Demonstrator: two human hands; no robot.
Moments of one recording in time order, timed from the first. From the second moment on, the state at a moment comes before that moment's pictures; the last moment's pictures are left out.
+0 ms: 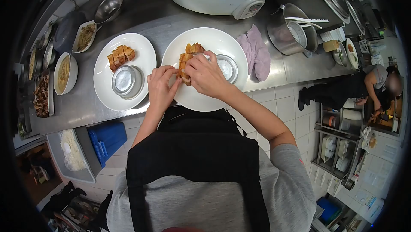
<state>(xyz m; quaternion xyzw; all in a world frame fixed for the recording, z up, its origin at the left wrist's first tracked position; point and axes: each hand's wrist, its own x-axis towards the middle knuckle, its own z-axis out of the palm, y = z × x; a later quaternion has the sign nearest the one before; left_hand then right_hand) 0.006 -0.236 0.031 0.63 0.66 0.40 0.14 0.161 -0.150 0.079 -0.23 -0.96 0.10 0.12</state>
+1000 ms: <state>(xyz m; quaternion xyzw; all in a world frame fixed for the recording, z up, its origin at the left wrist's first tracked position) 0.008 -0.244 0.036 0.61 0.70 0.35 0.12 0.156 -0.182 0.078 -0.34 -0.93 0.02 0.09</state>
